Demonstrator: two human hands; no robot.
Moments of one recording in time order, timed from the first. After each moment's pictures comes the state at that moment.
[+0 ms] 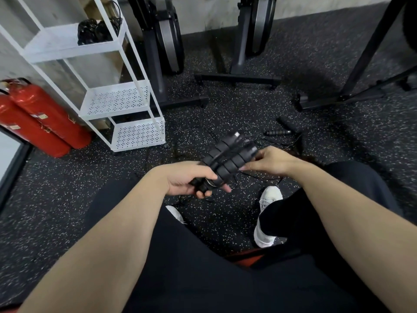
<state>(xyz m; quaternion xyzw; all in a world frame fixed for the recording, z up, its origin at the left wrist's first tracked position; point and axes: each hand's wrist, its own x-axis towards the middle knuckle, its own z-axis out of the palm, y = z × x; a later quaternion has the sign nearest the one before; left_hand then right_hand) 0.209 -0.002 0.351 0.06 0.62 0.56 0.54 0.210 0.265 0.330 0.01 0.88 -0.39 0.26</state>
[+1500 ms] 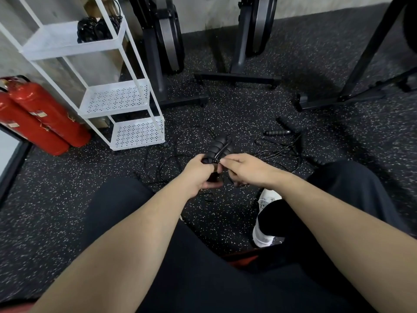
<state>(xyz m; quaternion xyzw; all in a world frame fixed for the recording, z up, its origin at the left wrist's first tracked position) 0.212 0.042 0.314 -0.19 0.67 0.67 0.27 0.231 0.206 0.336 -0.05 0.83 -0.50 0.26</state>
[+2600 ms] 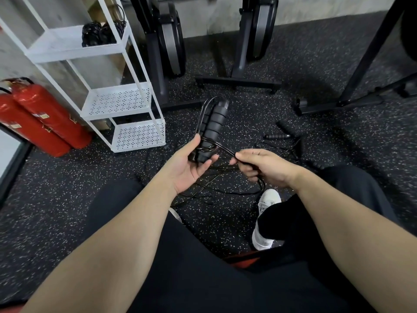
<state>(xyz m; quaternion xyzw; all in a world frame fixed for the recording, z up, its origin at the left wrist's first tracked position) 0.213 0.013 0.358 -0.15 0.43 0.85 0.27 0.223 0.244 0.333 -0.04 0.66 -0.69 0.29</state>
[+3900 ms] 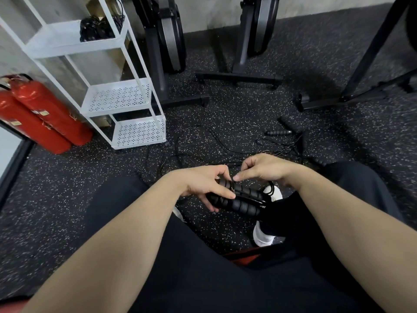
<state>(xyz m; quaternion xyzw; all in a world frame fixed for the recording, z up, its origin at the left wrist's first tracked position) 0.222 0.025 0.347 0.08 0.75 0.42 0.51 0.221 0.244 0.329 0.00 0.82 -0.47 0.33</state>
